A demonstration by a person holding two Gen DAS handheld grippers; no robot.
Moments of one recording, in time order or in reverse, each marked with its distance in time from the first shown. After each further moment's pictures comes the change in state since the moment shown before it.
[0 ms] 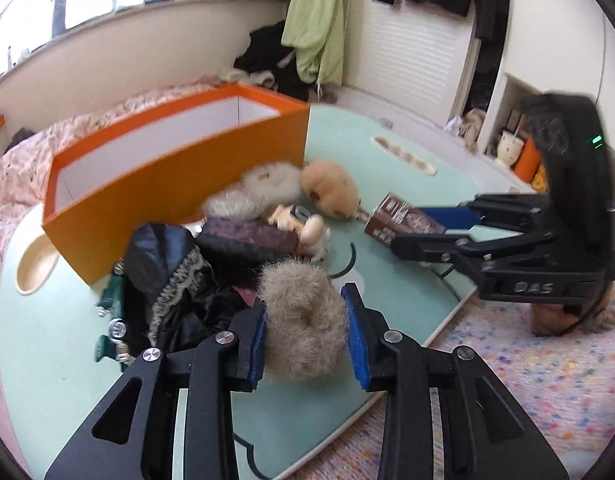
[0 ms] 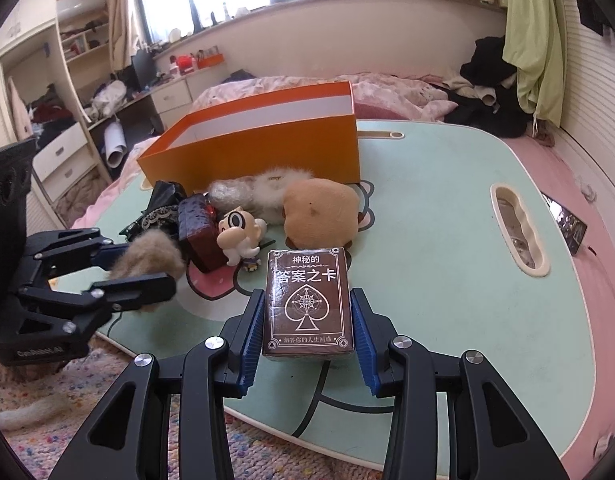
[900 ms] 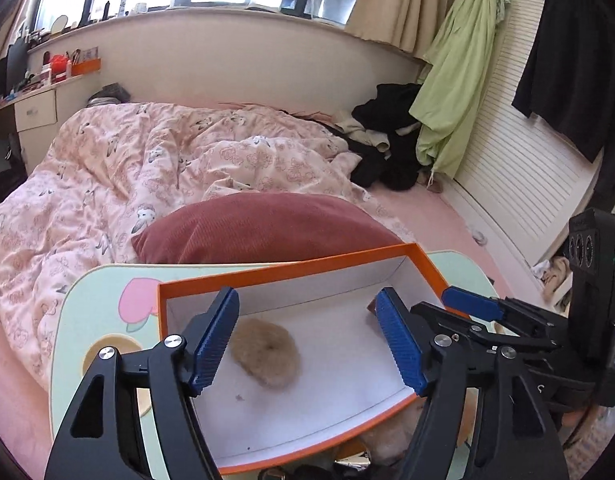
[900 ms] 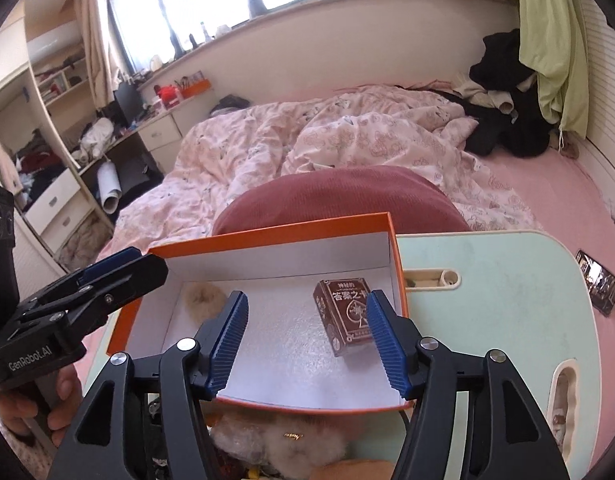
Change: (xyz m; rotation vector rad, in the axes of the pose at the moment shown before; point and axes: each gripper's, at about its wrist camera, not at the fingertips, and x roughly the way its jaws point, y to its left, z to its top) left arm 0.011 0.142 0.112 -0.360 -0.135 0.213; right arm 0.080 -0.004 0.167 0.091 -0.023 0.070
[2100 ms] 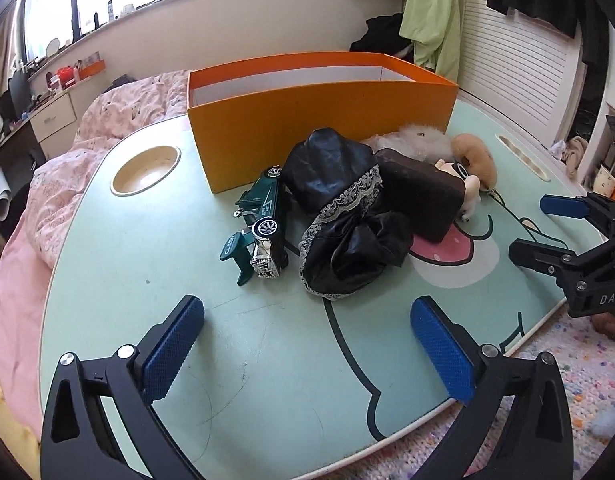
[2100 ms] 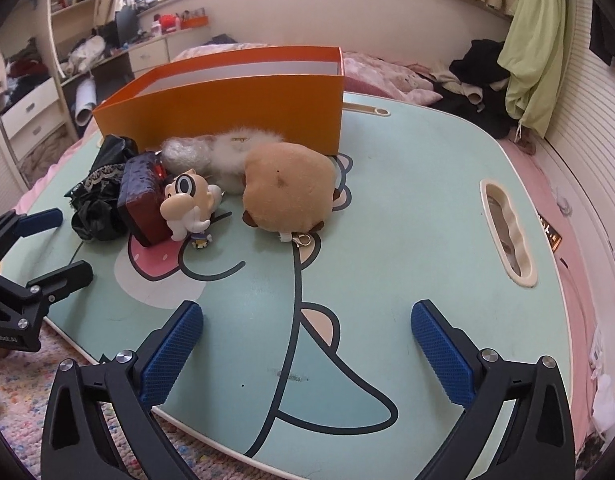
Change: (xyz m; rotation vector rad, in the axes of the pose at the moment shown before) left arm -0.047 -0.025 -0.179 0.192 0.160 0.167; right arm -0.053 -0.012 -0.167 -0.210 0.126 -0.199
